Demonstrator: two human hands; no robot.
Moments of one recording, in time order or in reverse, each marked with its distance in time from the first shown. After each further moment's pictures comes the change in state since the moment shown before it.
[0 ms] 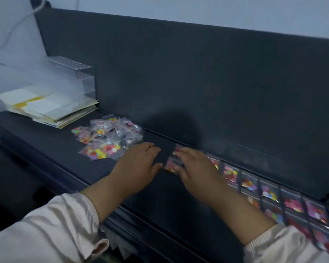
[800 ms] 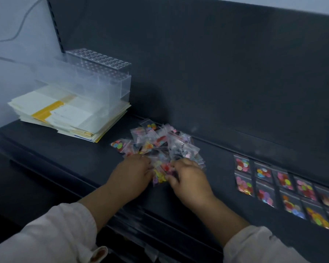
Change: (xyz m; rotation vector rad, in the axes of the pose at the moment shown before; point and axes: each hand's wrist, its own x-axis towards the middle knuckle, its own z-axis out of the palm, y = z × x) left_hand 0.001 -0.230 -0.004 -0.126 -0.173 -0.126; right_hand 0.143 -0.149 0.126 0.105 -0.043 0.225
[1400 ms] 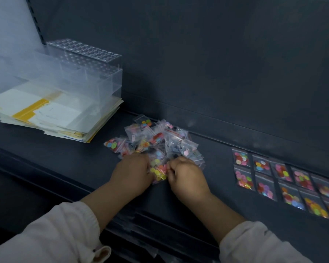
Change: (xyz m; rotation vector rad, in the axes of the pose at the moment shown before) left_hand 0.016 0.005 0.004 -0.042 -0.065 -0.078; right_hand 0.010 -0.001 0.015 -0.017 0.081 -0.029
